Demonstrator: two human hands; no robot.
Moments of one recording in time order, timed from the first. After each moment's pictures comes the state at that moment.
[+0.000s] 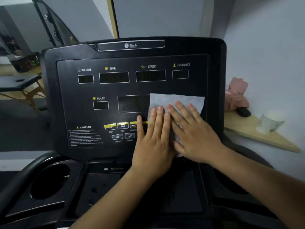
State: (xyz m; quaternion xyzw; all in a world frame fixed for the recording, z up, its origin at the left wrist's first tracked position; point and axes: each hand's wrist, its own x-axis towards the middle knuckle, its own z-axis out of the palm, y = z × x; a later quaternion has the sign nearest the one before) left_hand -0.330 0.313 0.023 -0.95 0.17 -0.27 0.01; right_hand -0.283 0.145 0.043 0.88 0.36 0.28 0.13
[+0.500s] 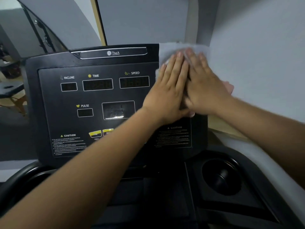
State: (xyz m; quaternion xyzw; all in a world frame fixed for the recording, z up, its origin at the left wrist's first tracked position) left_hand -0.238 0.254 0.140 -0.90 0.30 -0.31 0.04; right_hand -0.218 0.097 0.152 0.90 0.27 0.32 0.13
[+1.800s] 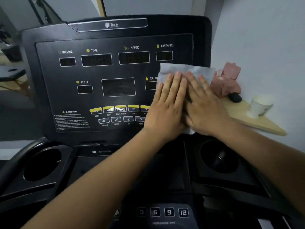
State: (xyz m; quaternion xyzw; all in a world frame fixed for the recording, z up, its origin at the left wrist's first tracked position) left_hand -0.297 0.247 0.058 -0.93 0.23 -0.30 -0.03; right_hand -0.267 0.089 0.061 0.89 0.31 0.30 0.13
